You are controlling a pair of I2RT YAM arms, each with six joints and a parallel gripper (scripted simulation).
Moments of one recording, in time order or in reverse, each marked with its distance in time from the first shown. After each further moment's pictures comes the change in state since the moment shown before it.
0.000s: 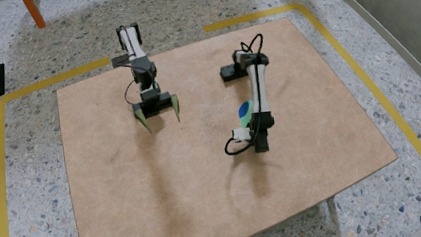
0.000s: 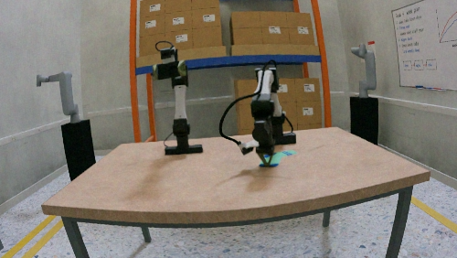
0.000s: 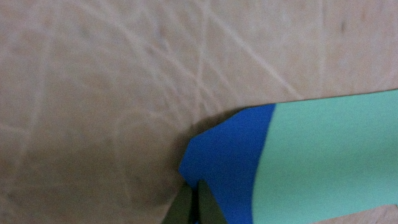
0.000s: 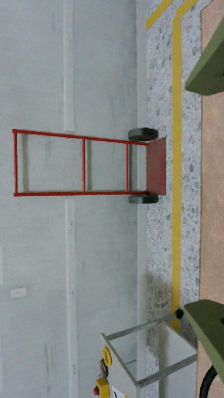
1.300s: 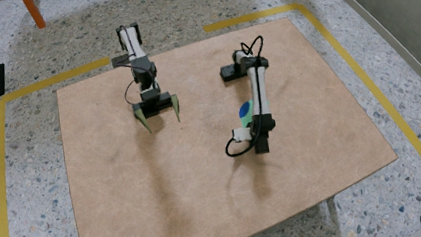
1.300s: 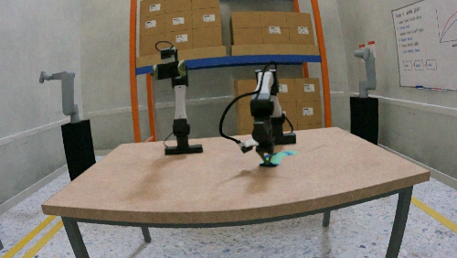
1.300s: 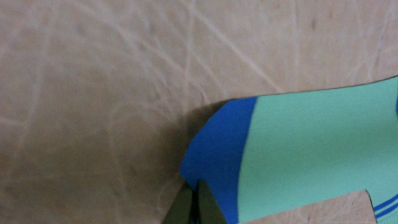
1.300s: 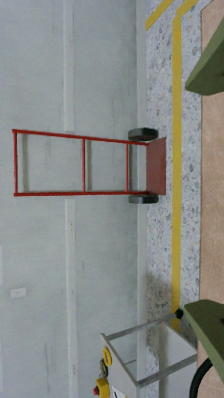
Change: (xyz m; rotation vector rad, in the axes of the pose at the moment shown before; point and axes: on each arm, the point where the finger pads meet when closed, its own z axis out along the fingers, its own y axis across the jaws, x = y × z) left arm 0.000 -0.003 -0.008 0.067 0.000 -0.003; right arm 0.000 0.000 0.000 0.000 0.000 0.000
